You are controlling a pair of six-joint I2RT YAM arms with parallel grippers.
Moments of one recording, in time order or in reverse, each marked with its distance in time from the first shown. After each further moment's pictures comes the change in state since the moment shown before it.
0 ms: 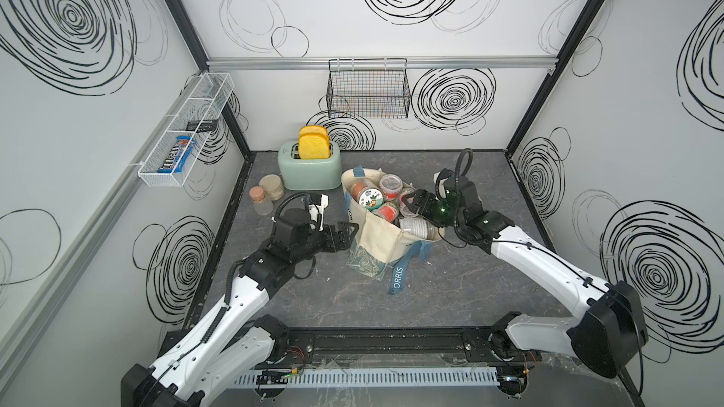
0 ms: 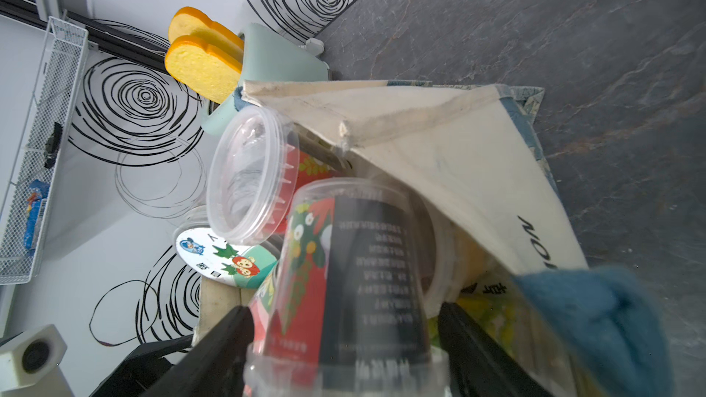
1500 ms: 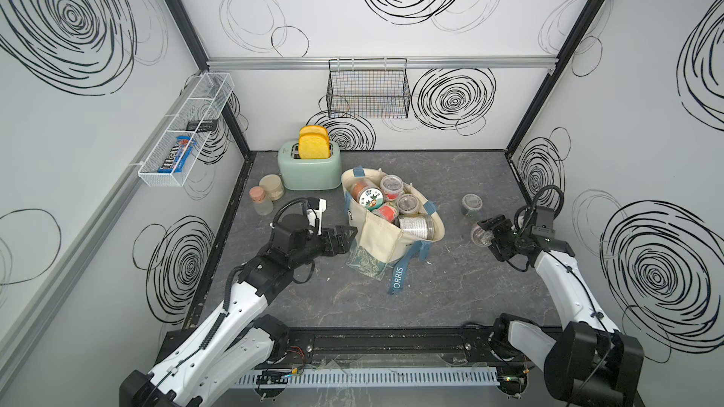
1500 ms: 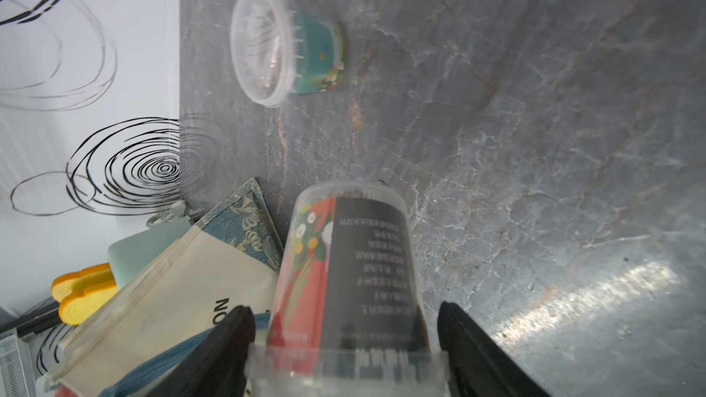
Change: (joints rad) left arm 0.000 -0.044 -0.060 0.032 0.000 -0.023; right arm -0.811 -0.151 -0.296 -0.284 -0.277 0.018
